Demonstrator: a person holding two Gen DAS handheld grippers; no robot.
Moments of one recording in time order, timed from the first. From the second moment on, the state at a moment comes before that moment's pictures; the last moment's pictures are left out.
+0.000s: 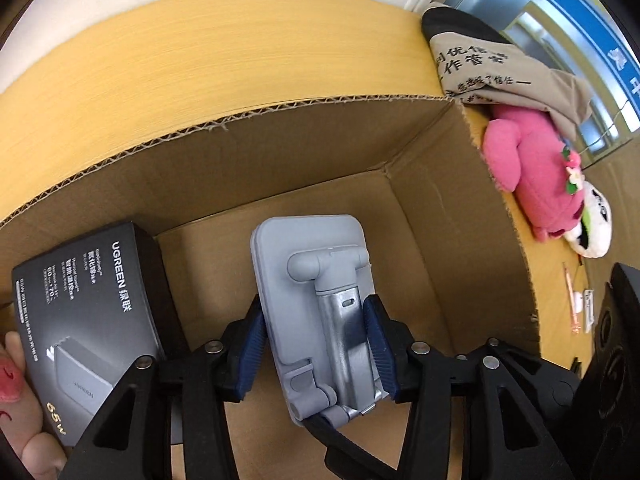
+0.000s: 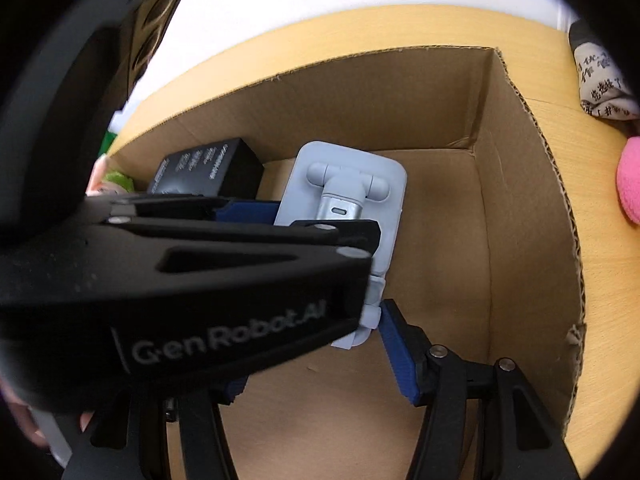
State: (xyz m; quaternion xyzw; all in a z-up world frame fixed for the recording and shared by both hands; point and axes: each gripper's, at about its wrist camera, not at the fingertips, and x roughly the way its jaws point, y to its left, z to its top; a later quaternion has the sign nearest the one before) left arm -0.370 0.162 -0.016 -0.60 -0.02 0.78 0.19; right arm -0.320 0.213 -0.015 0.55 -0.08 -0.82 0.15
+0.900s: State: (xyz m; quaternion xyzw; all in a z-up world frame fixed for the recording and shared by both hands) left arm -0.038 0.014 0.093 -0.28 0.02 0.96 -0.06; right arm -0.091 0.194 0.065 0.36 0.03 -0.92 0.11
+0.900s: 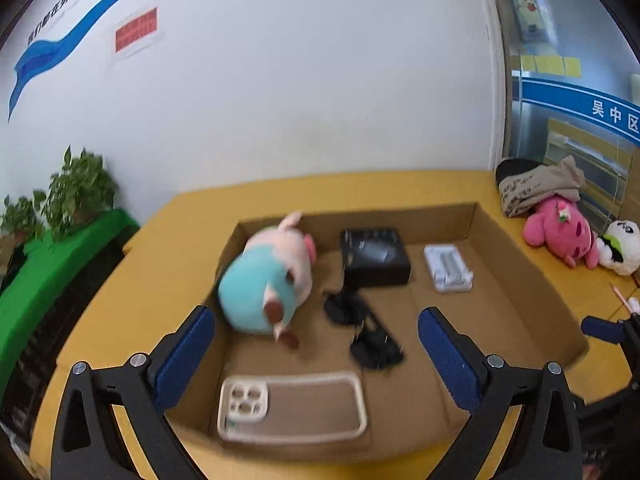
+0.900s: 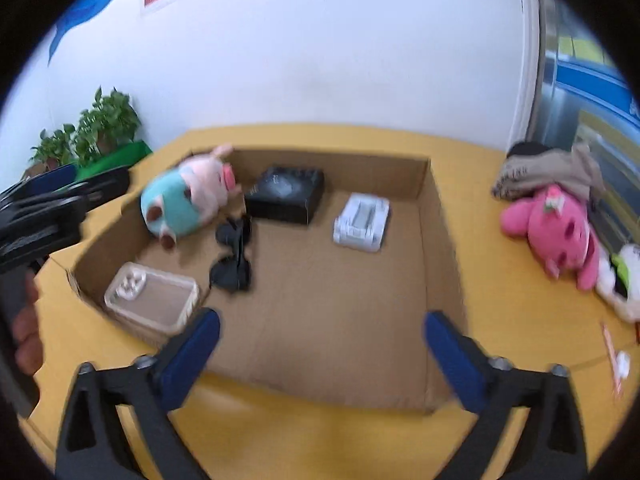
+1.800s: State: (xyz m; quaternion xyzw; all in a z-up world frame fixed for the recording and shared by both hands) left arm -0.004 -0.006 0.005 -0.23 -0.01 0.97 -0.07; right arm -0.043 0.190 0.014 0.24 0.02 -0.97 0.11
